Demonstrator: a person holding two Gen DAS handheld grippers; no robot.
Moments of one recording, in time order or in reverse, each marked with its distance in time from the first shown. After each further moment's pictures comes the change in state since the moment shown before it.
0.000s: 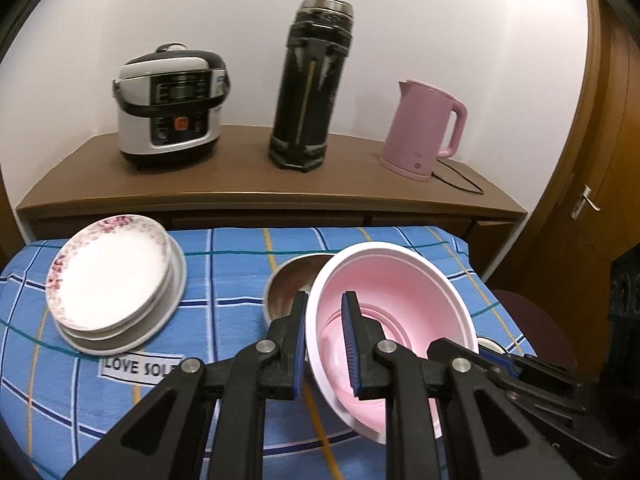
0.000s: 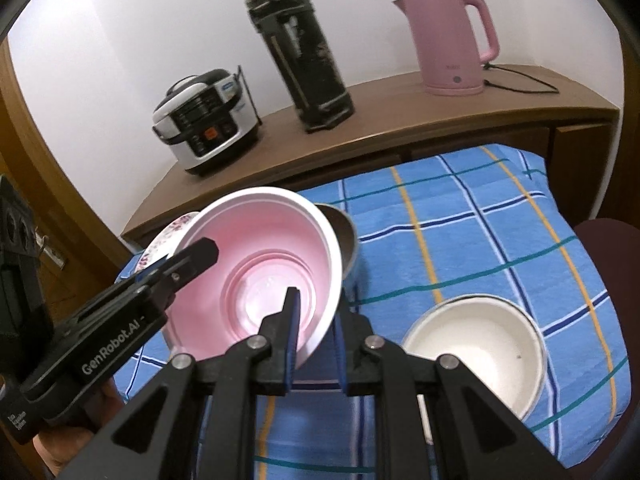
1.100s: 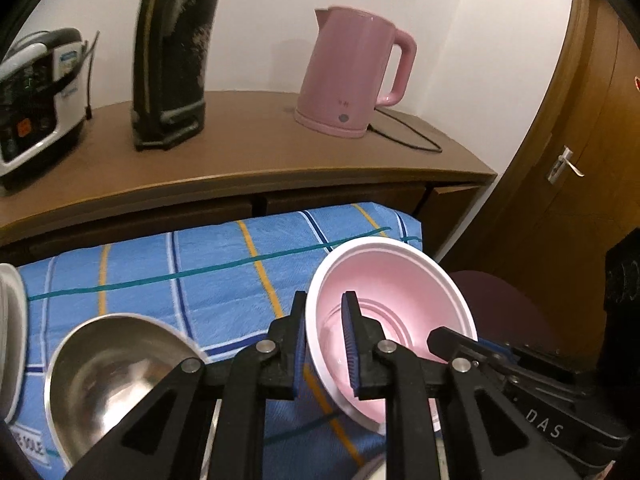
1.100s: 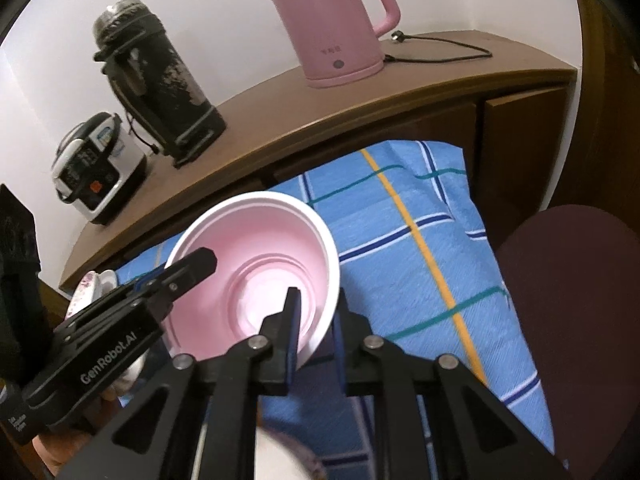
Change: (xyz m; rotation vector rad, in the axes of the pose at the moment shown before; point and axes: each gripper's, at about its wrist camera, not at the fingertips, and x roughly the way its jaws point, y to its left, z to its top) left arm 0.128 -0.112 0.032 0.088 0.157 -0.164; right arm 0.018 -0.156 0.061 0.162 0.044 -0.137
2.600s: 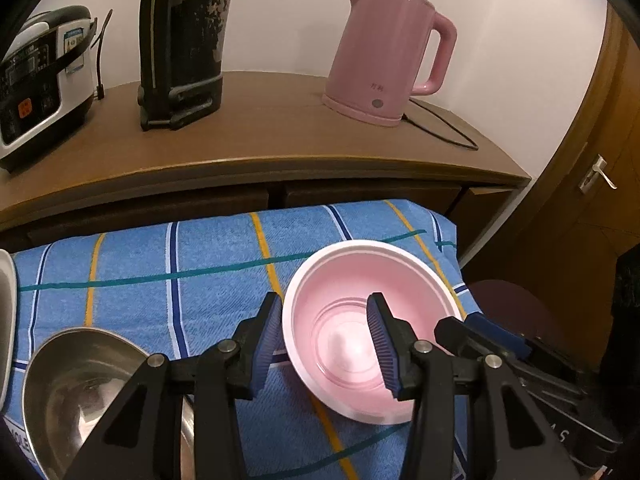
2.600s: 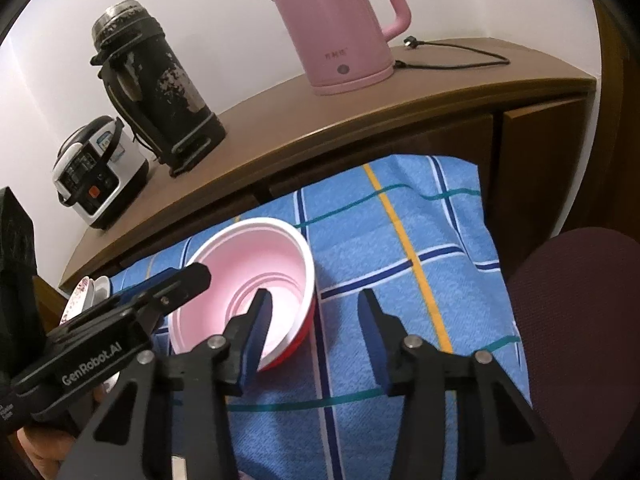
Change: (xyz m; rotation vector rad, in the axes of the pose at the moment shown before) left arm 0.050 0.004 0.010 -0.067 0.063 0.081; right arm 0.036 -0.024 0.023 -0.038 -0.015 0.026
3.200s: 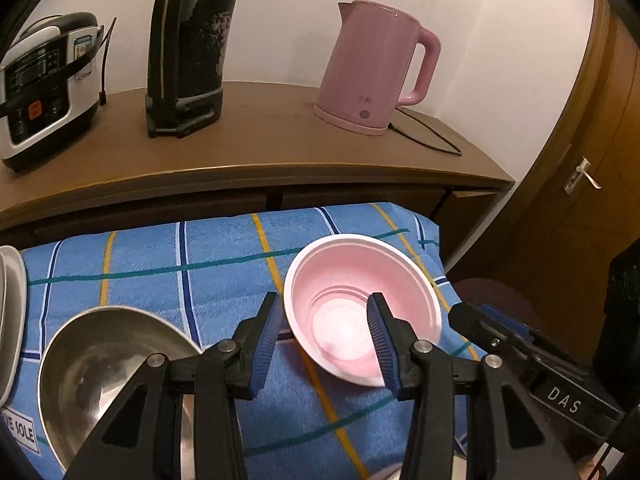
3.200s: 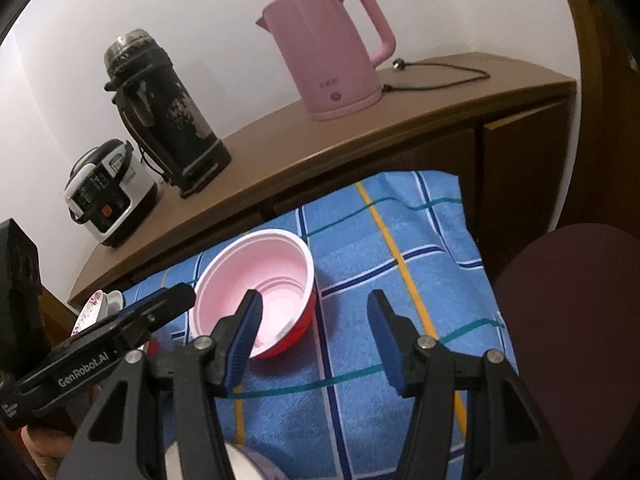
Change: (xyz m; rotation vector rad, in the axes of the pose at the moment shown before) left arm -0.030 0.001 -0.010 0.011 -0.034 -0.034; right arm -0.030 -0.005 -0.010 0.029 -0.079 0.021
